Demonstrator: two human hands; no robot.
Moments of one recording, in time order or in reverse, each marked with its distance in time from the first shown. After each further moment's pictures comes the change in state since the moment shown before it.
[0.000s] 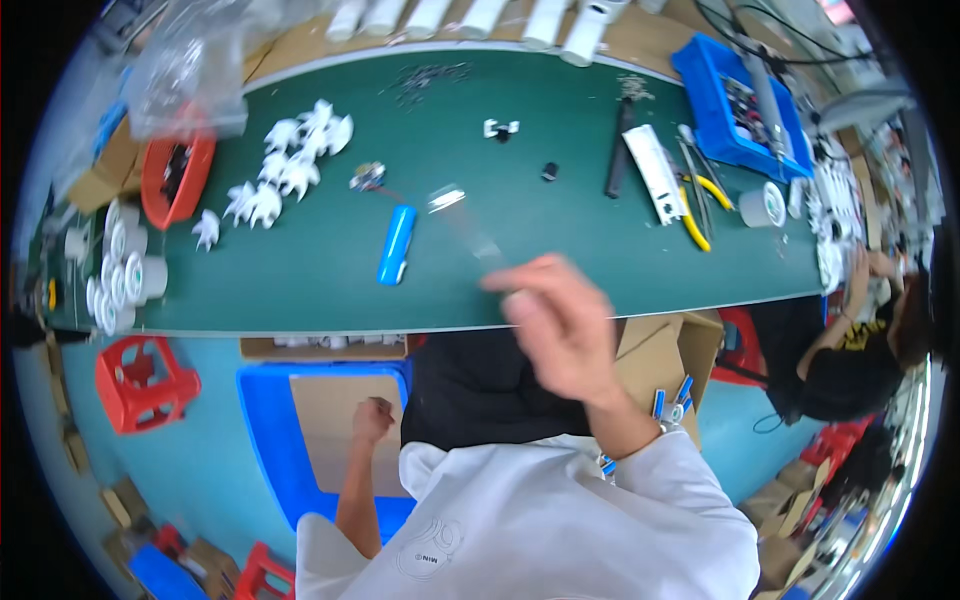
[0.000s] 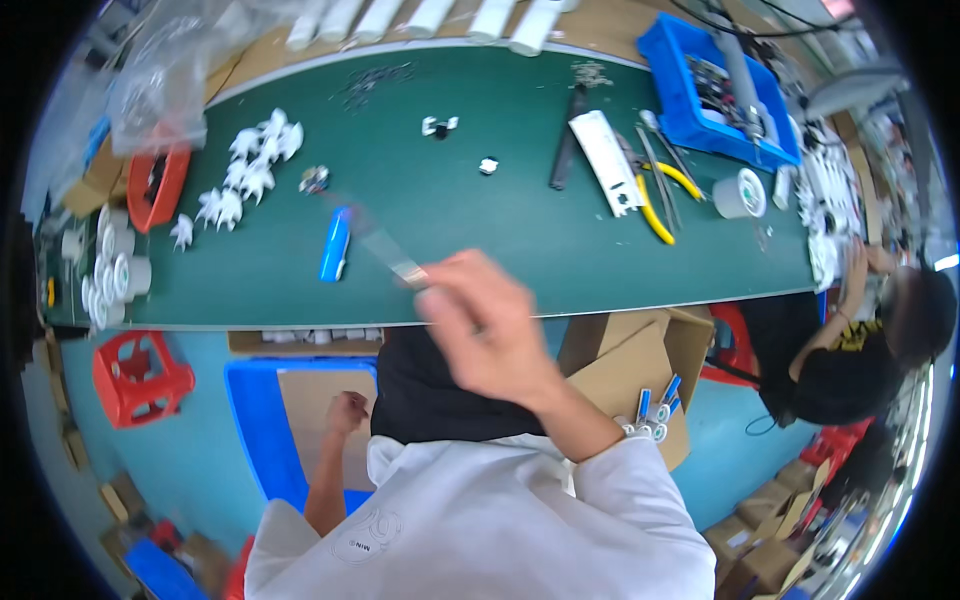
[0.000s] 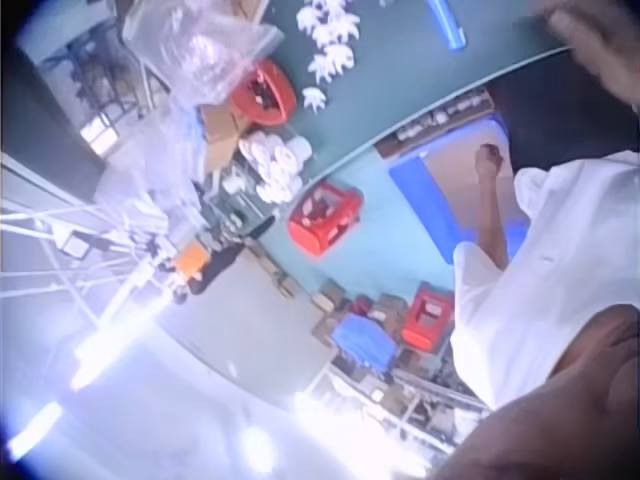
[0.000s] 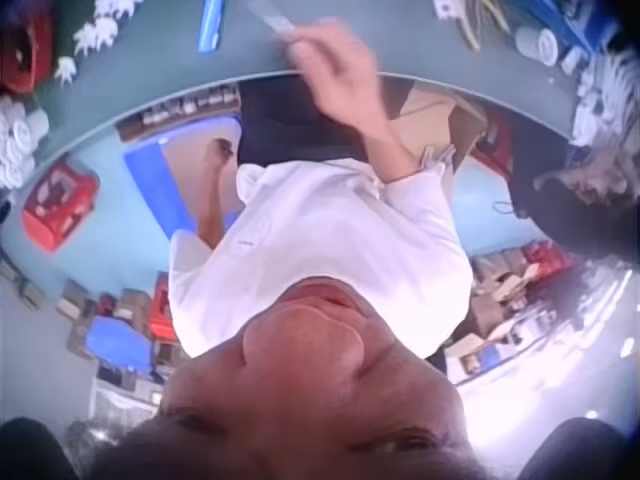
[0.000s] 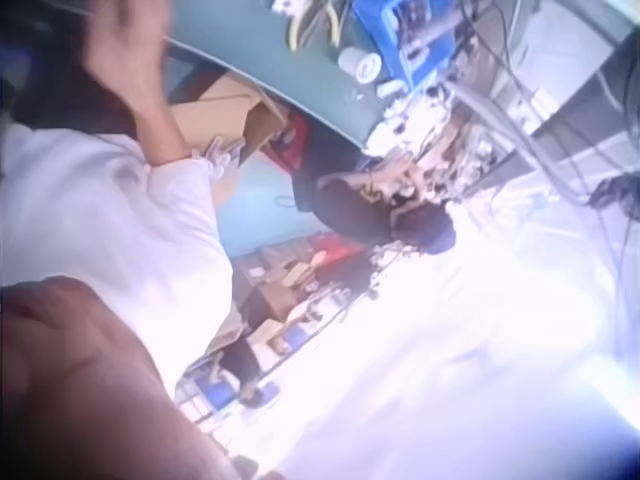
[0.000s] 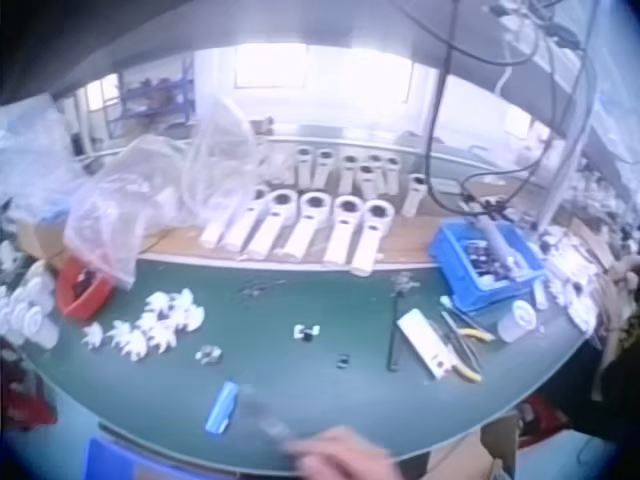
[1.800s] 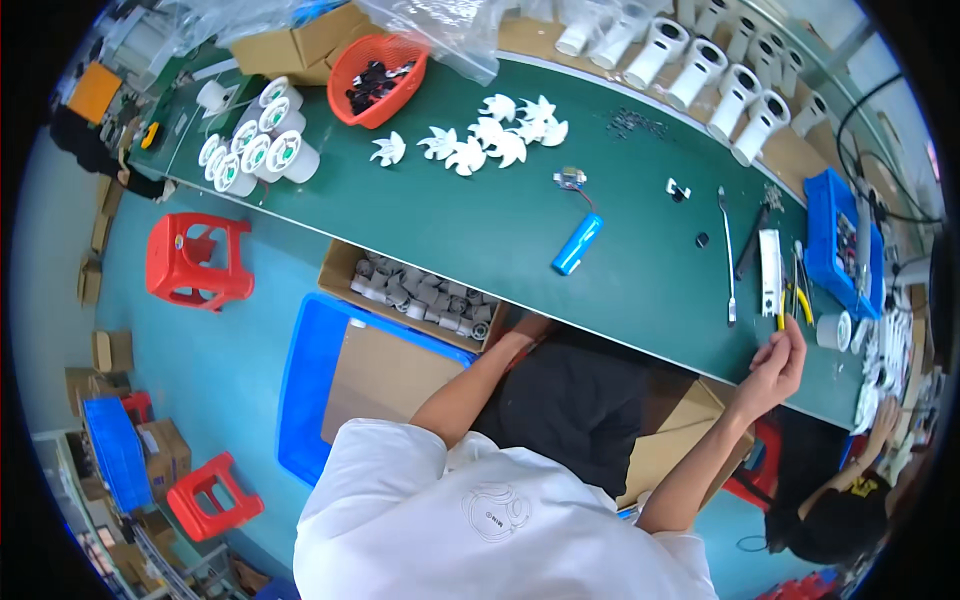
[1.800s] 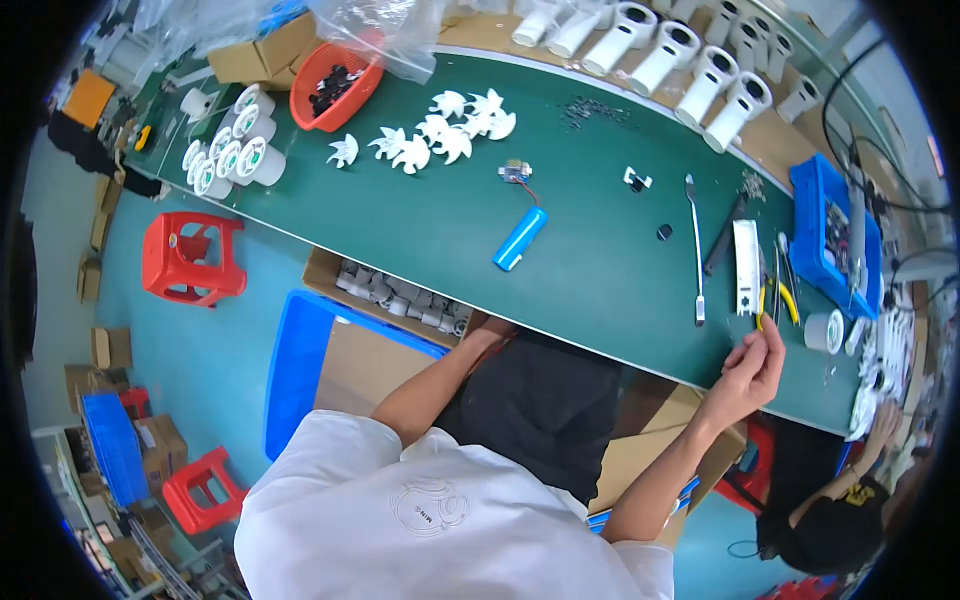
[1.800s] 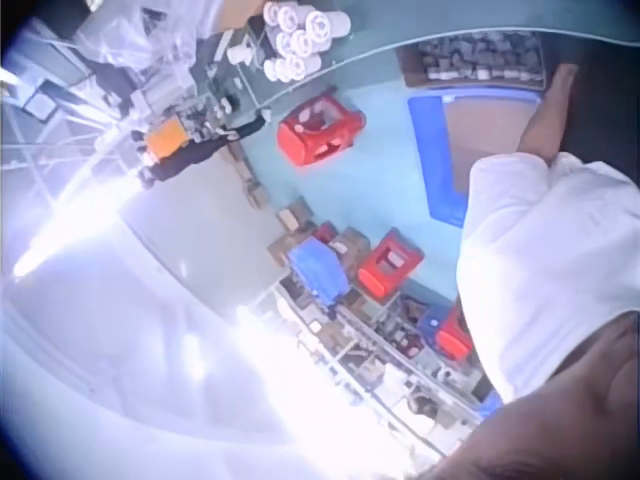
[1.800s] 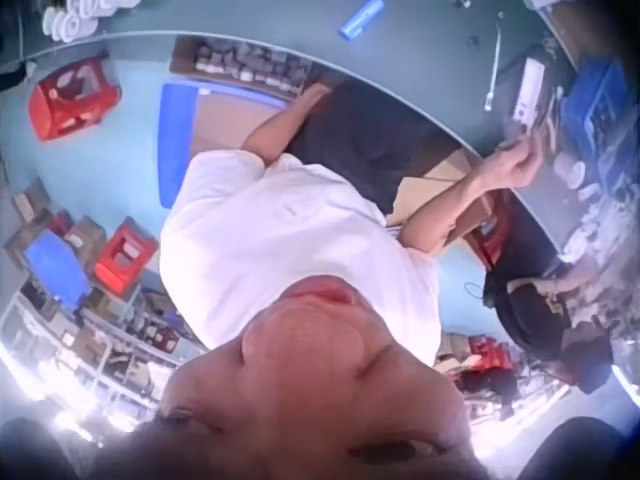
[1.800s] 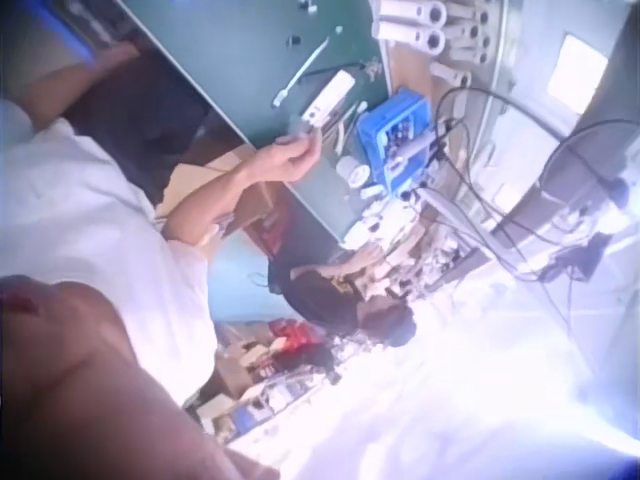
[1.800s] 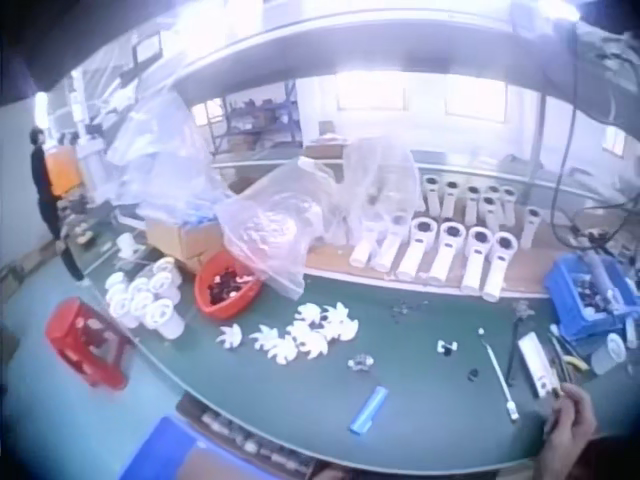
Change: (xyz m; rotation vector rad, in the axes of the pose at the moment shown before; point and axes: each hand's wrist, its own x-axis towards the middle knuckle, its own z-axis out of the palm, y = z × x) left_hand 0.168 0.157 0.082 -0.728 0.210 0.609; right_hand -0.021 0.059 -0.093 -0.240 0.764 0.100
